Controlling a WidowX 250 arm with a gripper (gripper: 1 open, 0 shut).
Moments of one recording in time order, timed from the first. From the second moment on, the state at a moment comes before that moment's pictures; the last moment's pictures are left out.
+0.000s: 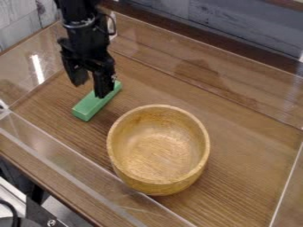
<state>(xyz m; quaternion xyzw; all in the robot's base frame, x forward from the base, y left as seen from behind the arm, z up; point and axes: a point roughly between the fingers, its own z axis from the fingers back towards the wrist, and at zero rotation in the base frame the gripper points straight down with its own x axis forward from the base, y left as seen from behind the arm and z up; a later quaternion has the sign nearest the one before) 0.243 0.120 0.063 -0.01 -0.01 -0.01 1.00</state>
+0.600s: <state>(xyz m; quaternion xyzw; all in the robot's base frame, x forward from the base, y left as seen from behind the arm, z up) 0.244 0.123 0.043 -0.02 0.00 0.00 1.00</state>
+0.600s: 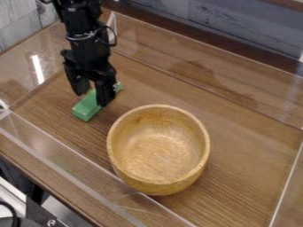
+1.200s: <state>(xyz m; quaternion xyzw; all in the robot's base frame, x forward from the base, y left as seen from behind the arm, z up) 0.253 0.125 0.043 -0.03 0.00 0.00 1.00</state>
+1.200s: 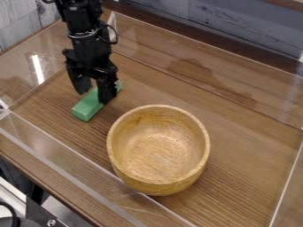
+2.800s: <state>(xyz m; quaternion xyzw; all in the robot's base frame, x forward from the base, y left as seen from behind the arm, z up) 0.259 0.134 0.021 -0.05 0.03 0.03 1.00</state>
